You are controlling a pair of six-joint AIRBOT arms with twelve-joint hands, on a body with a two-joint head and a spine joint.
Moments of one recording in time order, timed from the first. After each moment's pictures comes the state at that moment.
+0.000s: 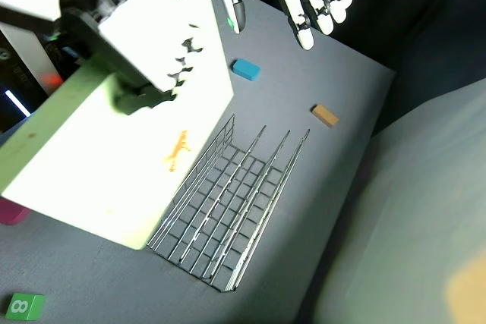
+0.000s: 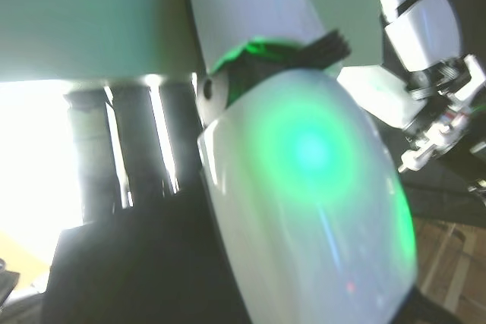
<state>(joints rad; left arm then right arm) -0.15 -0.53 0.56 0.99 0.85 0.52 0.09 -1.22 0.62 -1.19 -0.92 0.24</state>
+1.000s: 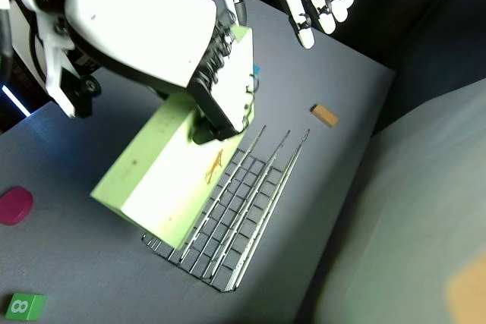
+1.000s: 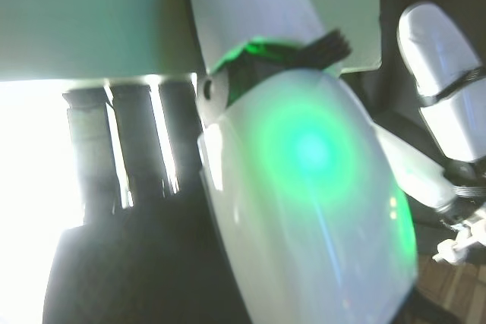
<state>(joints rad) -0.15 -0.53 0.56 0.99 0.86 0.52 -0.05 -1.42 0.86 -1.24 -0.90 0.28</state>
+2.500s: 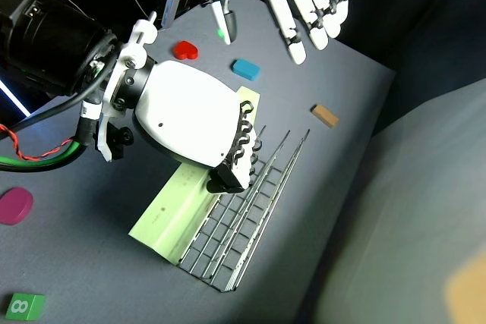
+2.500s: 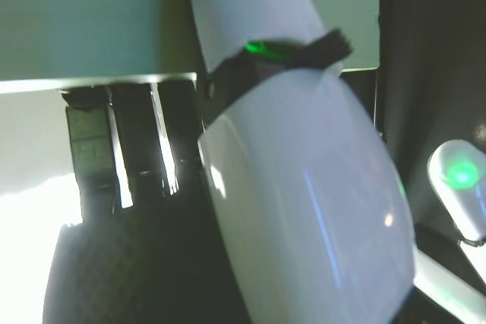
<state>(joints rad) -0.10 -0.64 0.56 1.02 0.84 0.45 -0.18 -1.49 1.02 -1.25 -0.82 0.34</state>
